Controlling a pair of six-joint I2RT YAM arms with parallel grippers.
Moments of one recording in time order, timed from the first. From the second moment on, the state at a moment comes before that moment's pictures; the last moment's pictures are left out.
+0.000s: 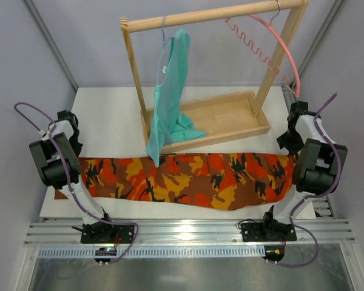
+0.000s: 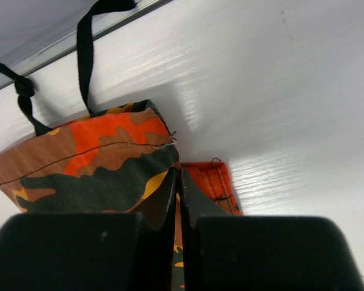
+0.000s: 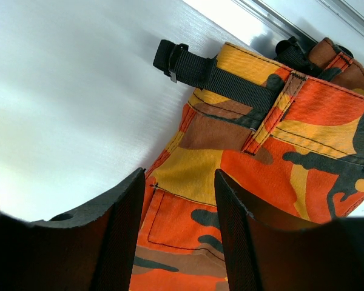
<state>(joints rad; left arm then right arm) 0.40 1.92 1.31 -0.74 -0.49 -0.68 -0.28 1.75 1.27 -0.85 0.31 0.73</state>
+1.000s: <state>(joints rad) 0.15 1.69 1.22 -0.85 -0.64 -0.82 -0.28 1.75 1.27 -0.85 0.29 0.73</state>
